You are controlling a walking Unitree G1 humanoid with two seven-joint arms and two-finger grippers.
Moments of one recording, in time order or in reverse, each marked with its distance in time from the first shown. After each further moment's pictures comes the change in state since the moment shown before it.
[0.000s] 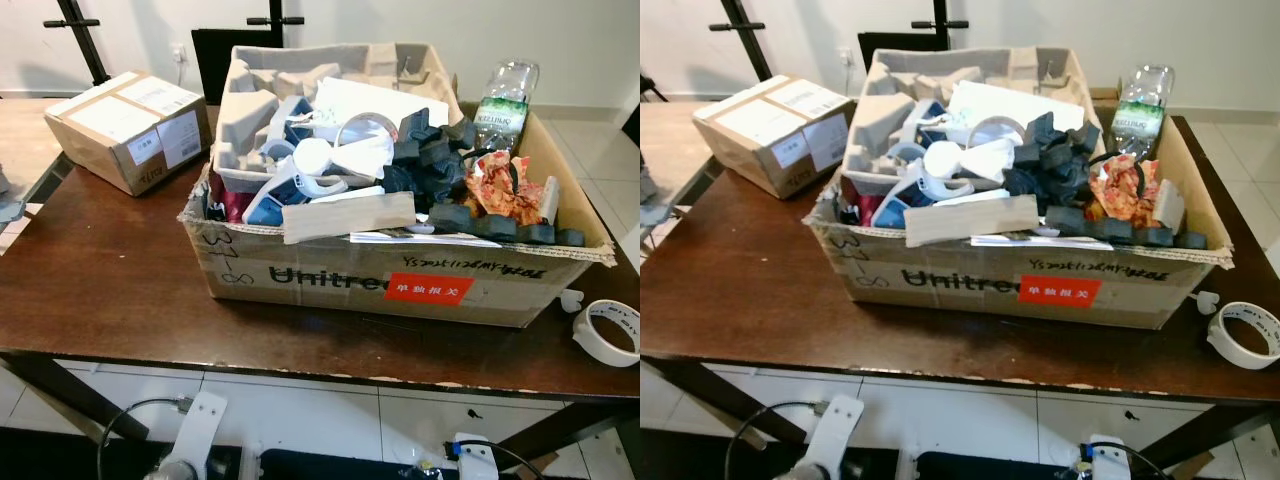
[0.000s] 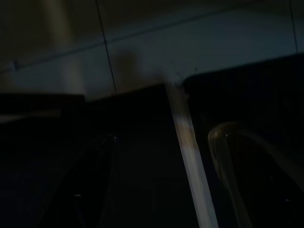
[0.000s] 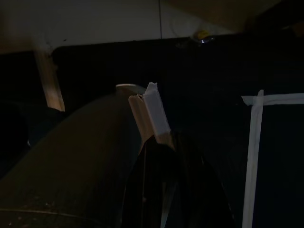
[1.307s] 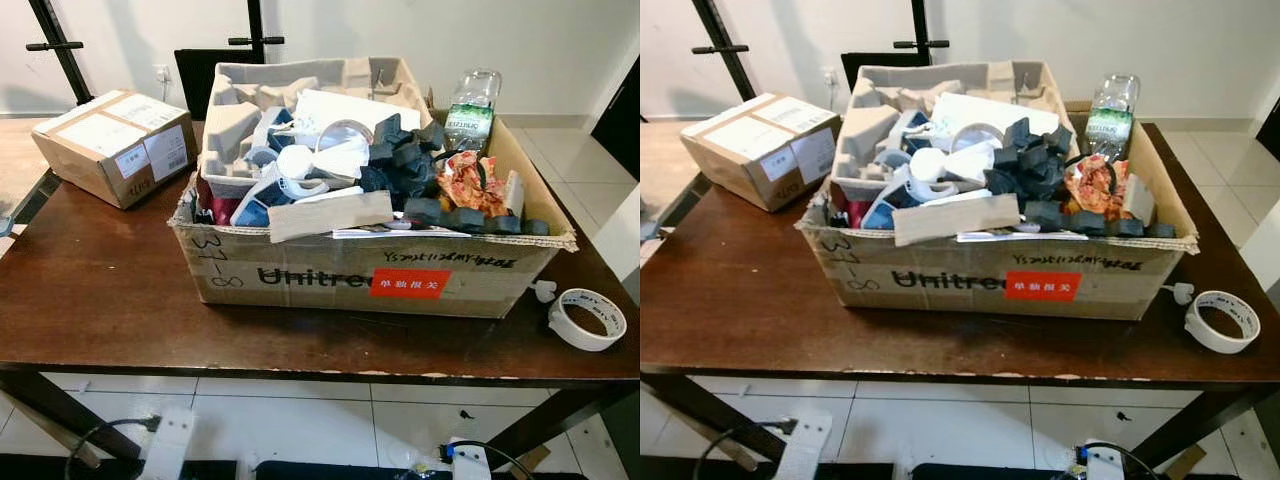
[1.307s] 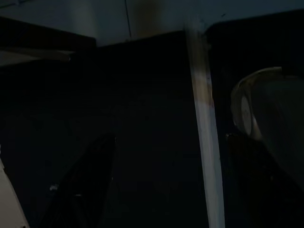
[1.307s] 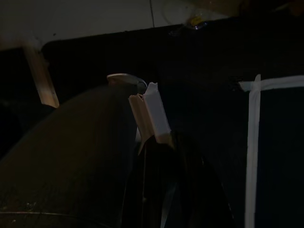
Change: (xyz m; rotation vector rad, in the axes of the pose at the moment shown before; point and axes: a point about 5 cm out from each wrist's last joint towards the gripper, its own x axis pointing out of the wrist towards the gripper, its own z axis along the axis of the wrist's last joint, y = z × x) left arm -0.011 0.020 -0.045 -0.070 0.250 0.071; right arm 0.005 0.001 -0.007 -0.001 0.061 -0.043
